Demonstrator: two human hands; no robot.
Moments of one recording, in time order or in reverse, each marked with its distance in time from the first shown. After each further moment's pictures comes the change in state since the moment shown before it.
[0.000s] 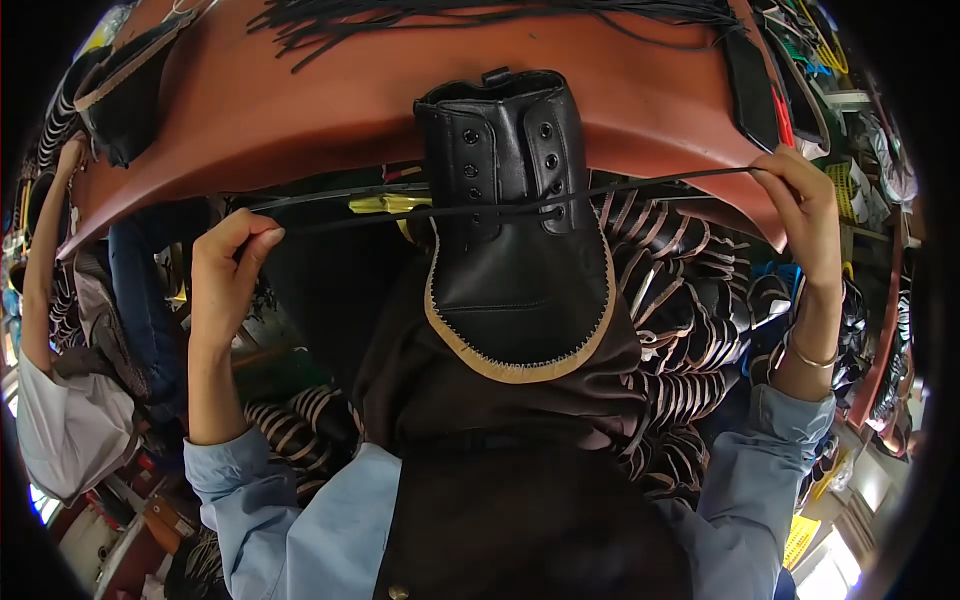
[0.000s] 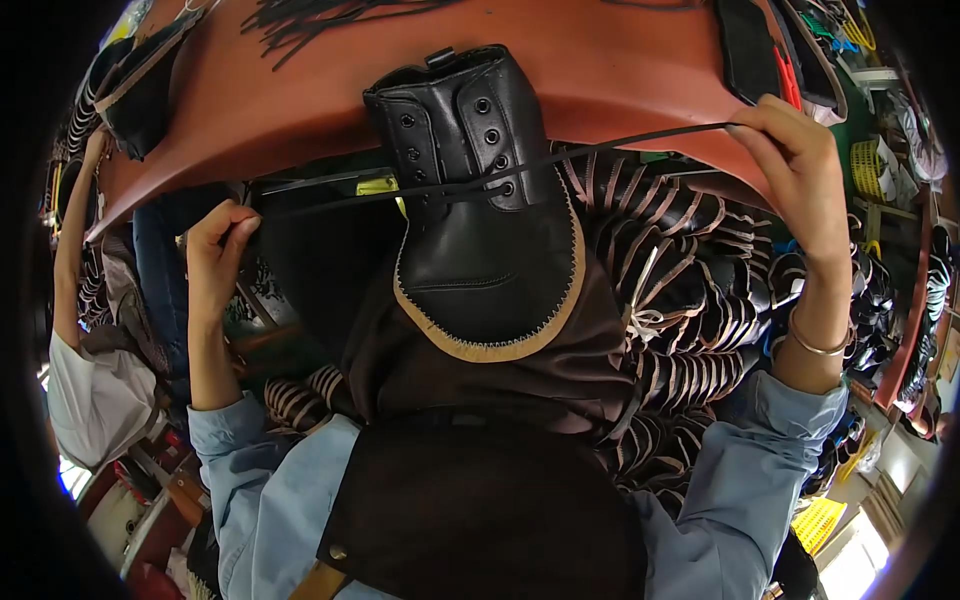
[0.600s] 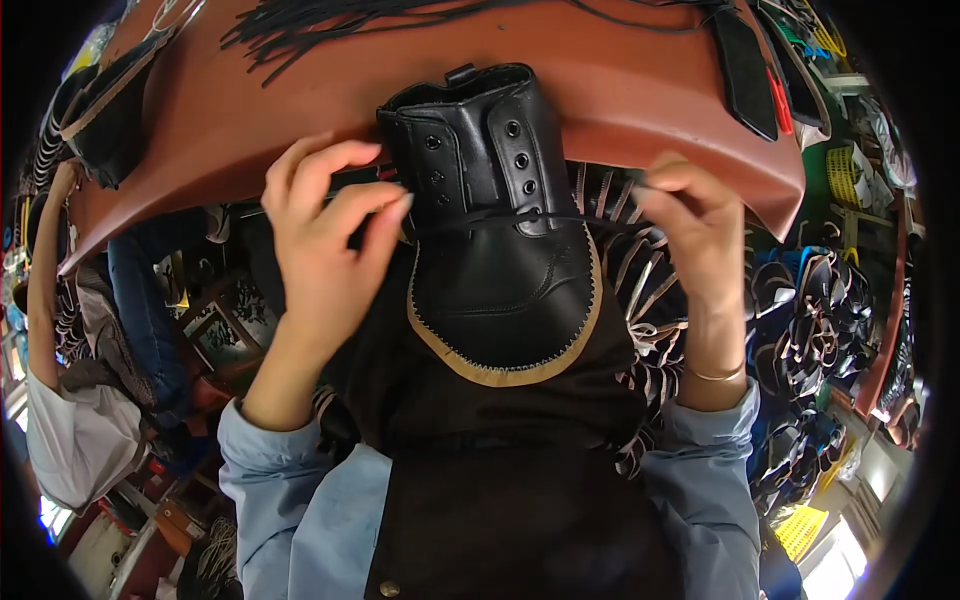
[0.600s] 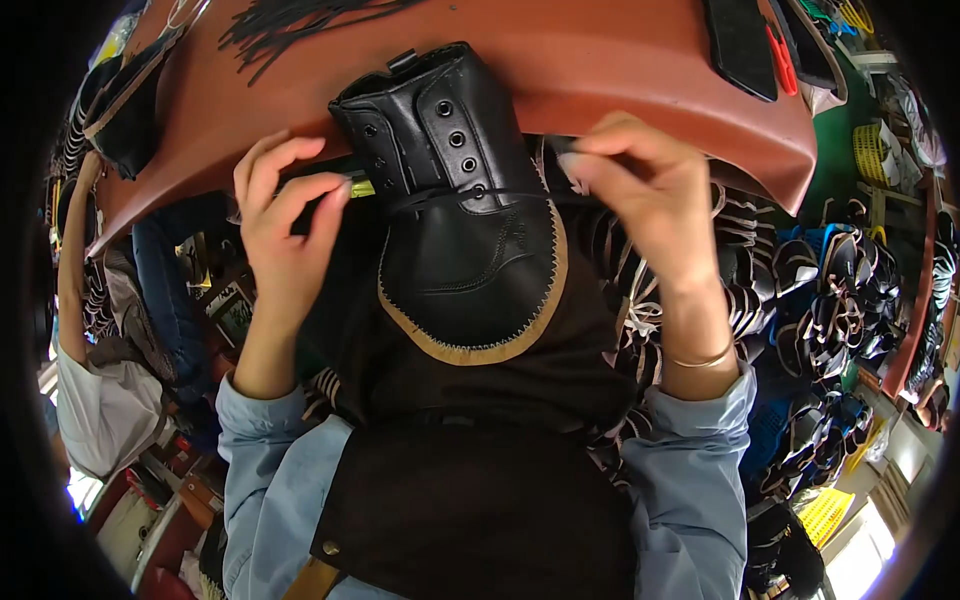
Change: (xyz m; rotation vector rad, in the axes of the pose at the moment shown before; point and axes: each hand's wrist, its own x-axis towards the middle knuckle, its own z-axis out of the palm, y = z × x) left_hand 0.043 0.085 0.080 0.197 0.358 0.402; right_hand -0.002 -0.048 0.090 1.030 0.258 0.136
